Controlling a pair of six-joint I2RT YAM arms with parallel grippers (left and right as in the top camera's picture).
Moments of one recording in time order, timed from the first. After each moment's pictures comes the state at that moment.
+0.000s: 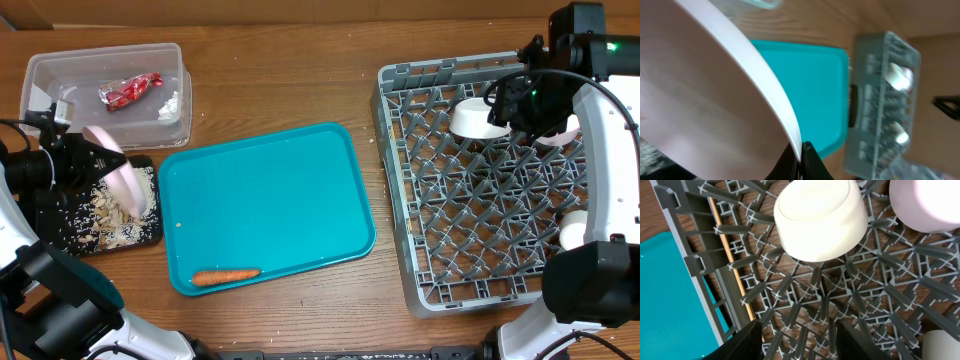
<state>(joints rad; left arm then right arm) 0.70 1.85 1.72 -1.54 0.85 0.45 -0.10 1.83 1.90 -1.43 -0.14 0.10</state>
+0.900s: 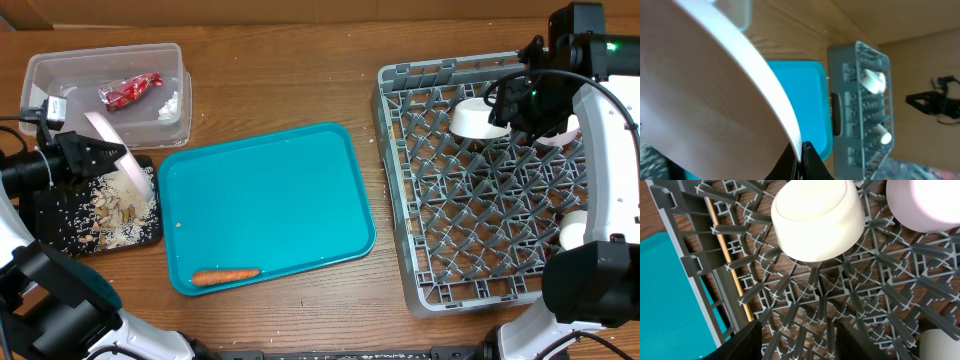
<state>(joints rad) 0.72 1.85 1.70 -1.49 0.95 0.48 -0.10 1.83 1.90 -1.43 -0.13 0.10</state>
